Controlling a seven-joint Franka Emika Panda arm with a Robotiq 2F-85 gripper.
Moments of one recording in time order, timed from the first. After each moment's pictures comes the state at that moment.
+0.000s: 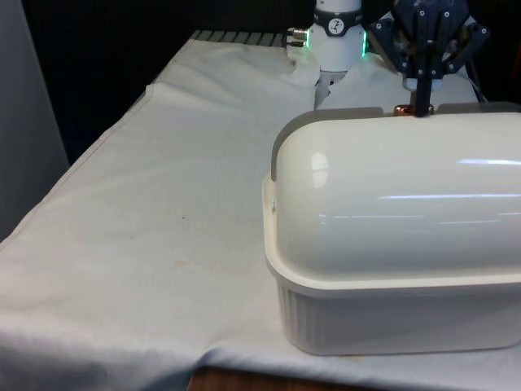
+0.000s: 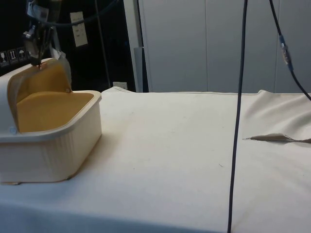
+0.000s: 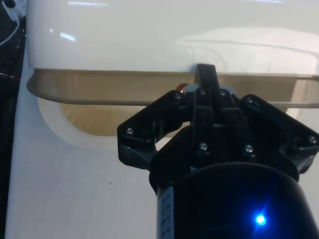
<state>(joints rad) 0.23 0.47 -0.10 -1.59 -0.05 2.51 -0.01</state>
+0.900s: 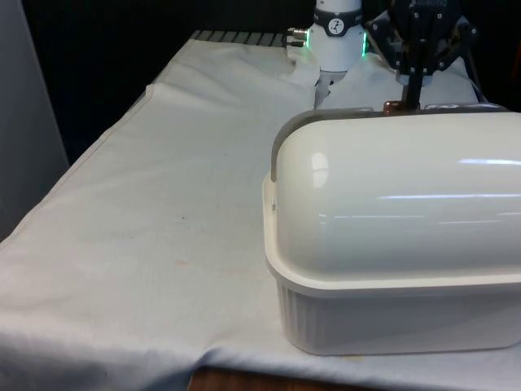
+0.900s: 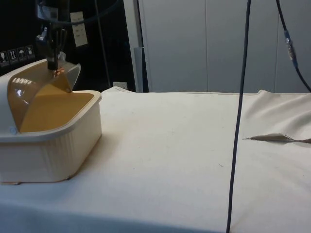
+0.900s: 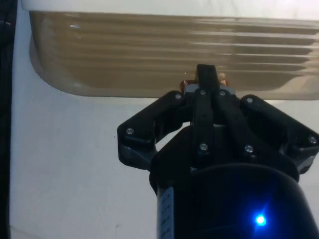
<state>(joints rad) 0.24 0.43 -0.09 -1.61 -0.05 2.33 -0.01</state>
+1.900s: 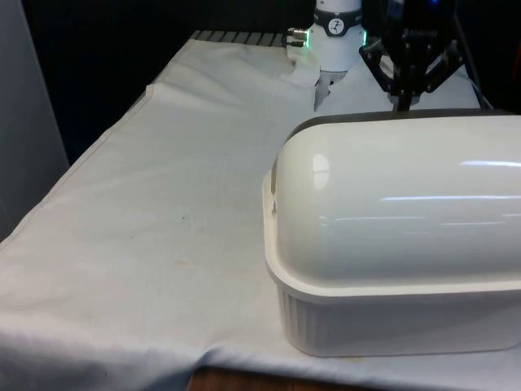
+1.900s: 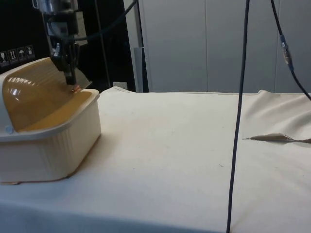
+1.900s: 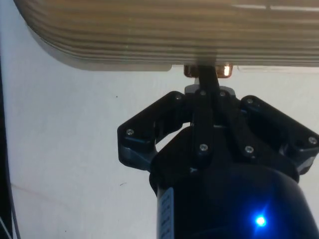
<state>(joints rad) 0.24 0.47 -0.09 -1.60 -0.05 2.15 -0.01</state>
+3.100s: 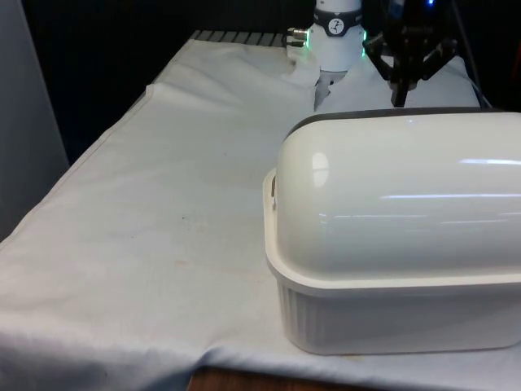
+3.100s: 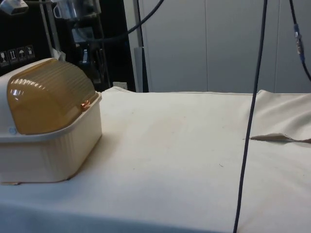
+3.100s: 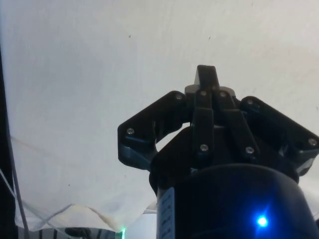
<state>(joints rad) 0.25 0.33 -0.07 -1.82 -0.05 2.11 0.01</state>
